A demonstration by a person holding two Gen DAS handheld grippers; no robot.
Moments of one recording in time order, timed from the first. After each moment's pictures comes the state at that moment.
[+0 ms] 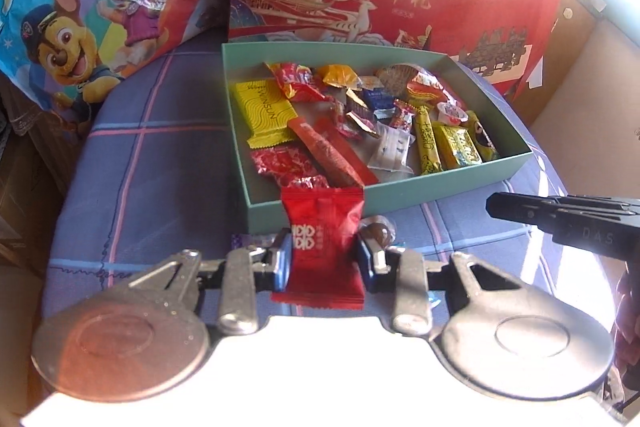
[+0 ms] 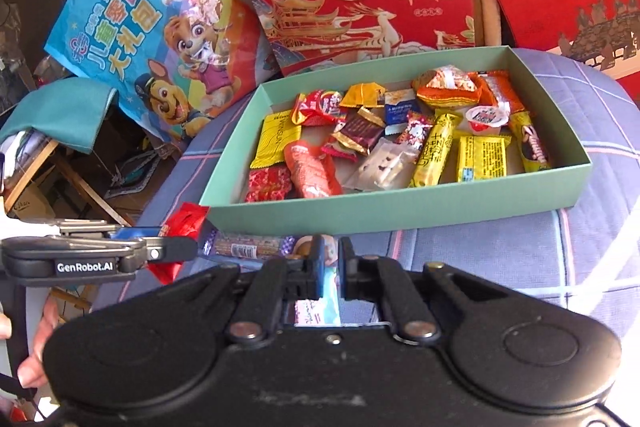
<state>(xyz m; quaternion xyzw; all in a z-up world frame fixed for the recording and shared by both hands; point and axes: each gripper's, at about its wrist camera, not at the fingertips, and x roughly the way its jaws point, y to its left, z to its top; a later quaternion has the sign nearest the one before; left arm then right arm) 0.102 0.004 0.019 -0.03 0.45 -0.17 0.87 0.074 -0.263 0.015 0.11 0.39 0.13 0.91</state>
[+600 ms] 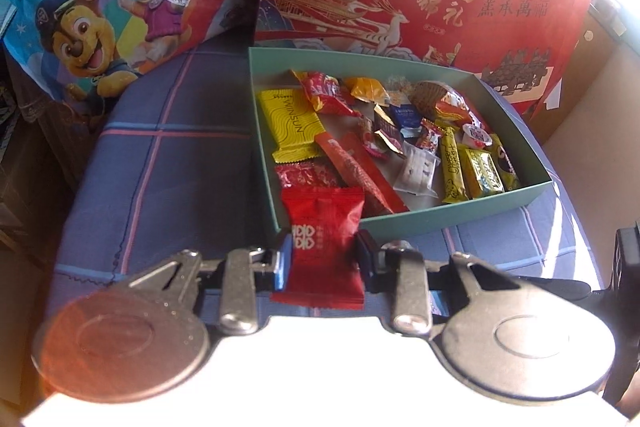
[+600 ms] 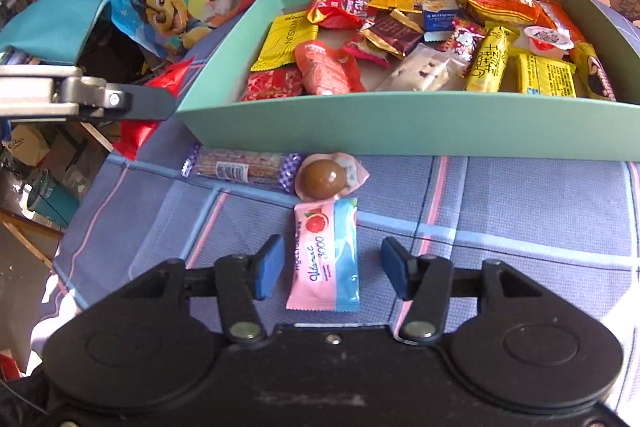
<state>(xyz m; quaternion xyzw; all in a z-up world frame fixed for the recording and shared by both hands) 0.121 0.025 0.012 -0.06 0.46 -0.14 0.87 0.086 -0.202 -0.064 0.05 0.48 0.16 0.86</state>
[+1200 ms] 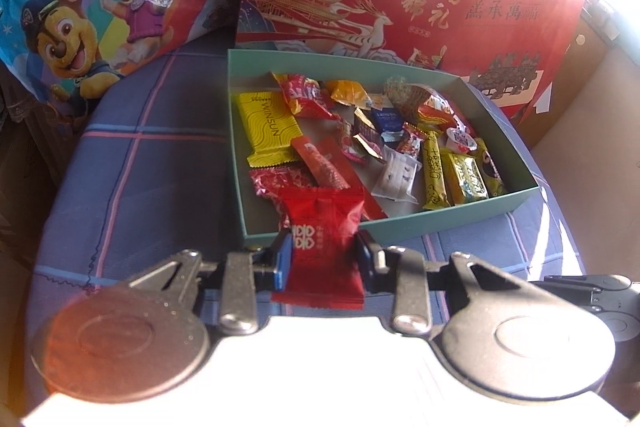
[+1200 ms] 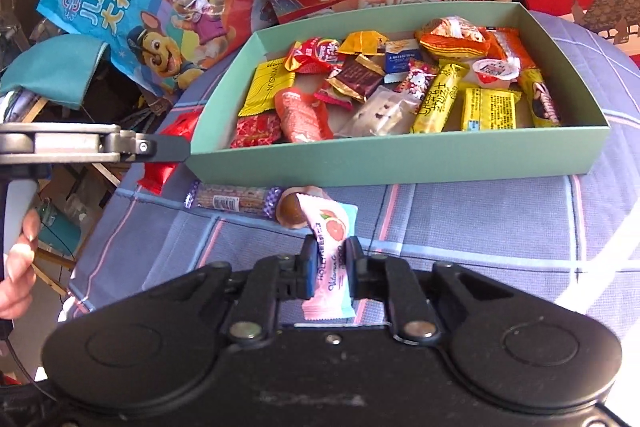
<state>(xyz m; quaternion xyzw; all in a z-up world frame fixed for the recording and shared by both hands) 0.123 0.005 0.013 -0.07 0.46 -0.16 0.87 0.071 -0.255 -0.019 0.10 0.46 0.14 0.87</state>
